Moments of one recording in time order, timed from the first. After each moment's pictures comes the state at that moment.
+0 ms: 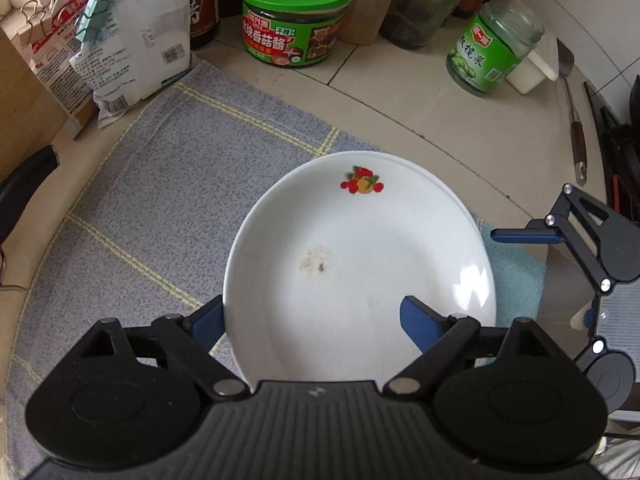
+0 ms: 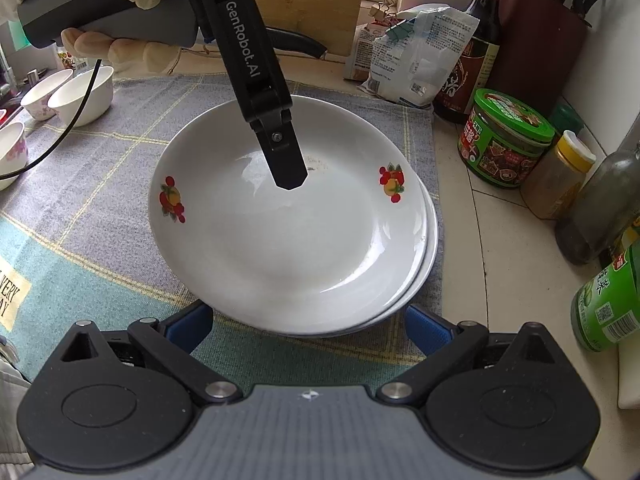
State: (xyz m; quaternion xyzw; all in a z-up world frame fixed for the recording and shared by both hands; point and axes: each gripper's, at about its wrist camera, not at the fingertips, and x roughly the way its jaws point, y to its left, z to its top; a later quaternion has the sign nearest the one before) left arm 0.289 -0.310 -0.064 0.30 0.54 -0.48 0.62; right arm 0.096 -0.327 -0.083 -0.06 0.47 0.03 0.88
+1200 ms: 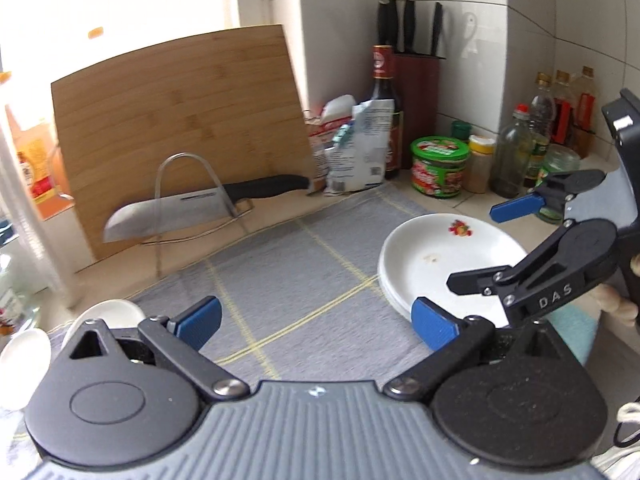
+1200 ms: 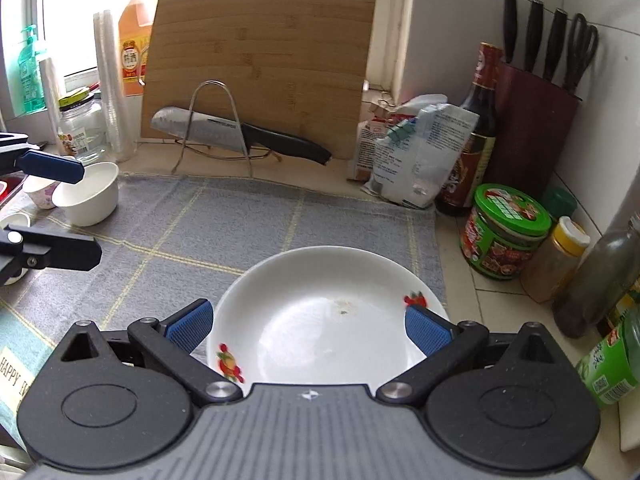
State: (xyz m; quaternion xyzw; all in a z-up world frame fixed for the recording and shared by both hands) left arm 0.146 -0.101 -0.014 0.15 0.29 -0.29 0.90; right arm 0.125 -0.289 -0.043 -0.05 0.37 0.03 0.93
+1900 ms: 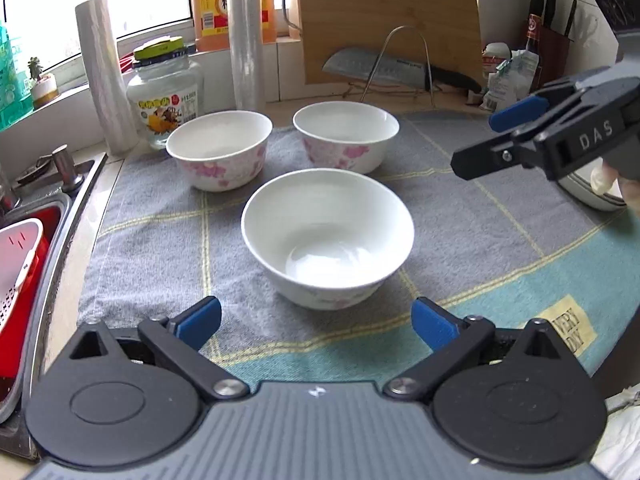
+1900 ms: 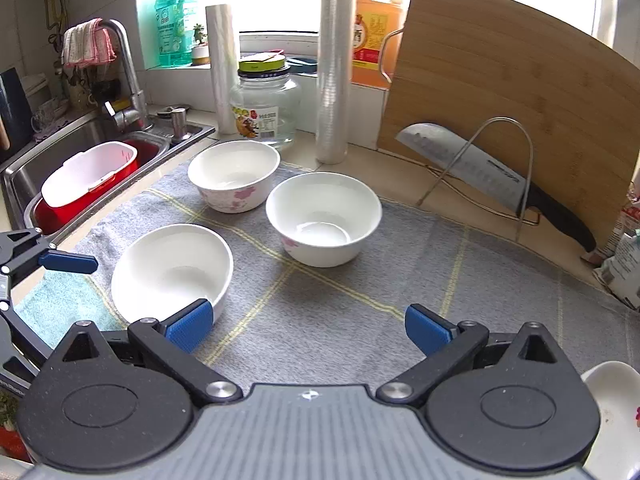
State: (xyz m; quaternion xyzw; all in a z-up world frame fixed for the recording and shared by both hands) left arm 0.112 0.131 -0.086 0.09 0.38 -0.18 0.90; right arm 0.174 -0.053 -0.064 -0.09 0.39 0.19 0.89
